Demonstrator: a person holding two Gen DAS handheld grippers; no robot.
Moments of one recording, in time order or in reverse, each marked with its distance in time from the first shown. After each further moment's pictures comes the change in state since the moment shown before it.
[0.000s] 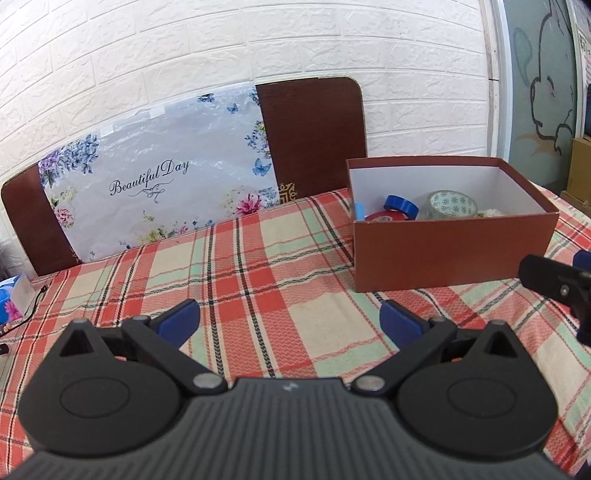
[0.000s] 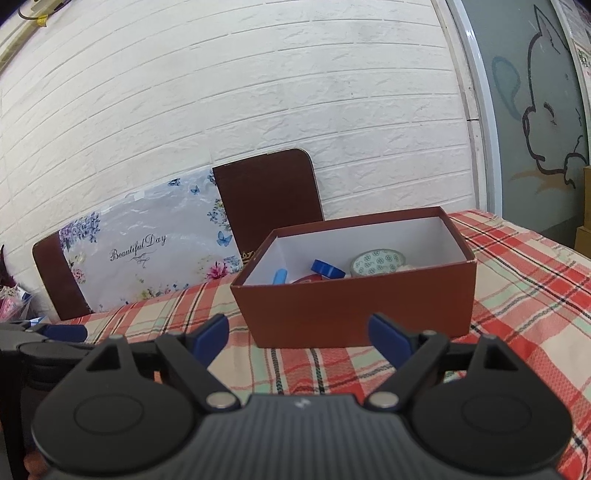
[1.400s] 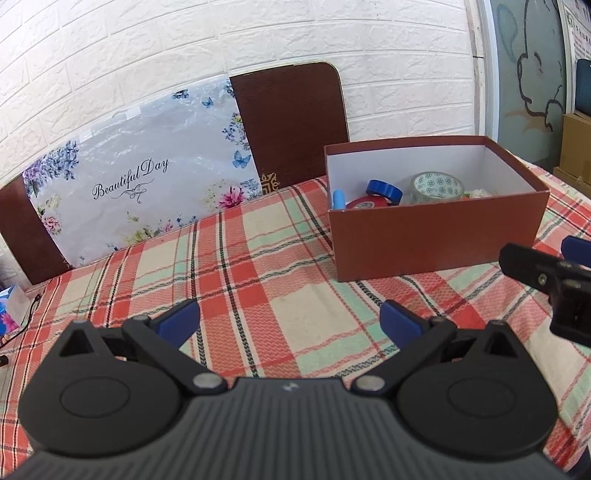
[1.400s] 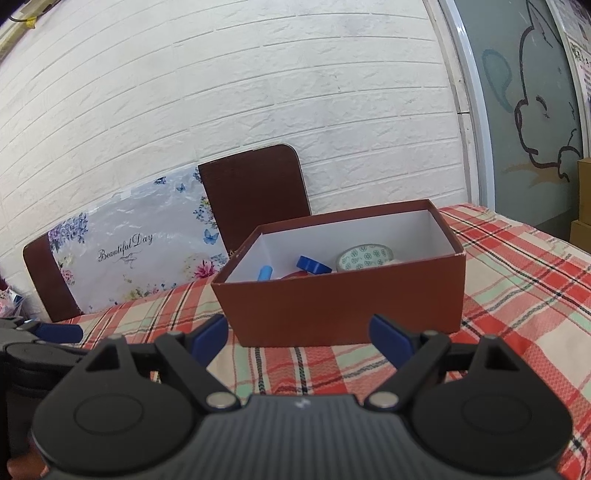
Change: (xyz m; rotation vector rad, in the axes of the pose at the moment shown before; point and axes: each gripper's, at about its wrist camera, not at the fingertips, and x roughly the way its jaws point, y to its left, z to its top) left arm 0.006 -0.024 0.005 0.058 0.053 -0.004; right arm 0.009 -0.010 -0.003 0.012 0.003 -0.024
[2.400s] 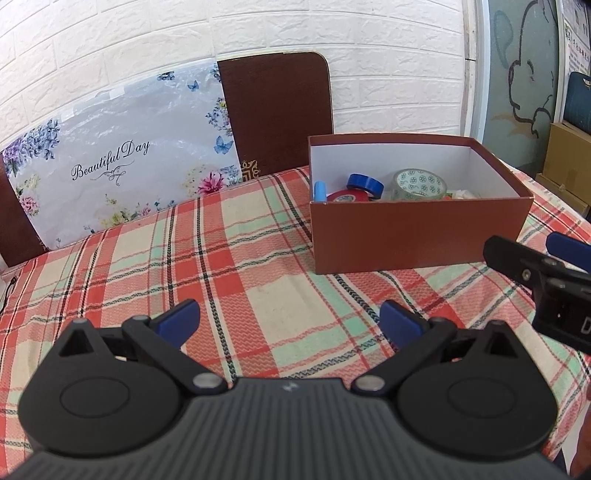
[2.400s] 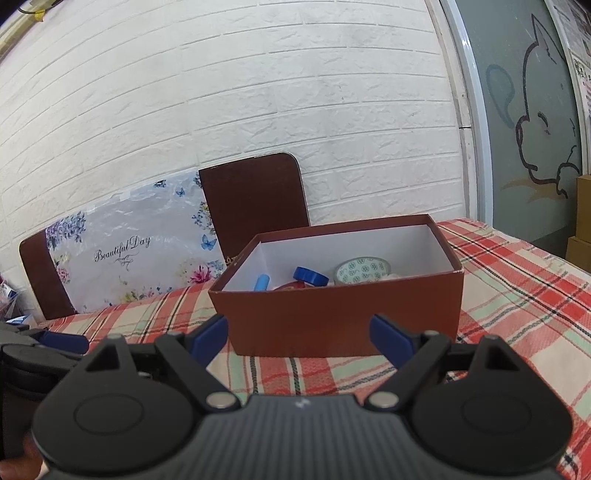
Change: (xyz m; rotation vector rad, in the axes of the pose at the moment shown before) left arm 0.004 0.003 0.001 -0.053 0.038 -0.081; right arm 0.000 0.007 0.005 -0.034 -0.026 -0.020
